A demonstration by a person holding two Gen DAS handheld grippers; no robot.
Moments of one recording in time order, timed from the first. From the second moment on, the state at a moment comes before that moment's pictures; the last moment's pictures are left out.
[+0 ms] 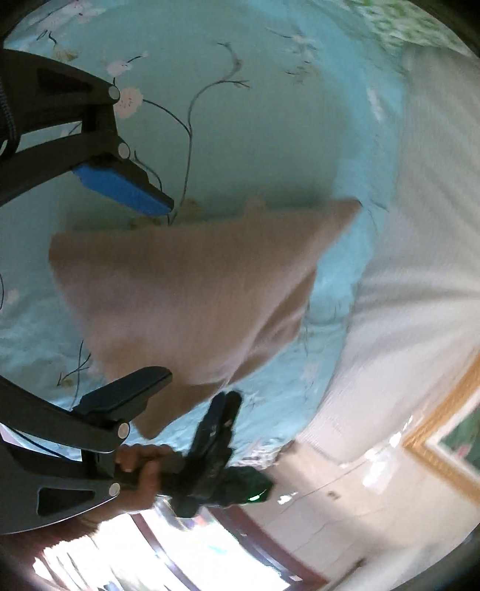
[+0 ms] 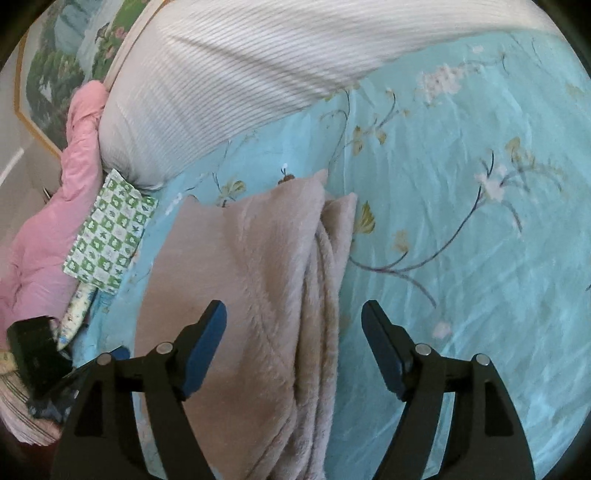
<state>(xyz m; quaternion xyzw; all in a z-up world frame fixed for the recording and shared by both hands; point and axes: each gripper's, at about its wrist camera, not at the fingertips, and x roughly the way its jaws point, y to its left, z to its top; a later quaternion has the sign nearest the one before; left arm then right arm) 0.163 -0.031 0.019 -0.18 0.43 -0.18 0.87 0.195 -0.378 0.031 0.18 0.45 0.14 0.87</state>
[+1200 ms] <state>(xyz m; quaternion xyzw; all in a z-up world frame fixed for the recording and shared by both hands) 0.234 0.013 -0.010 -0.26 0.44 -0.25 0.82 0.197 -0.301 0.017 0.22 0.47 0.23 0.82</state>
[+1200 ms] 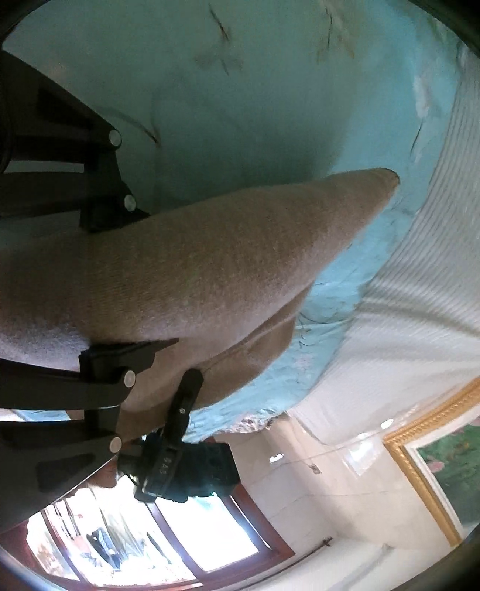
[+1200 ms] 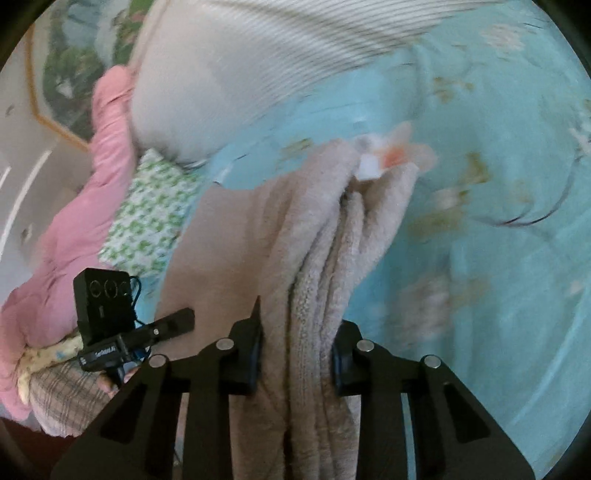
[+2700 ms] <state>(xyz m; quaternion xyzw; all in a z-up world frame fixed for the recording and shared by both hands) 0.273 0.098 -0.040 -0.21 0.45 -0.06 0.86 0.215 -0.213 0.002 0.18 0.44 0.20 0.85</state>
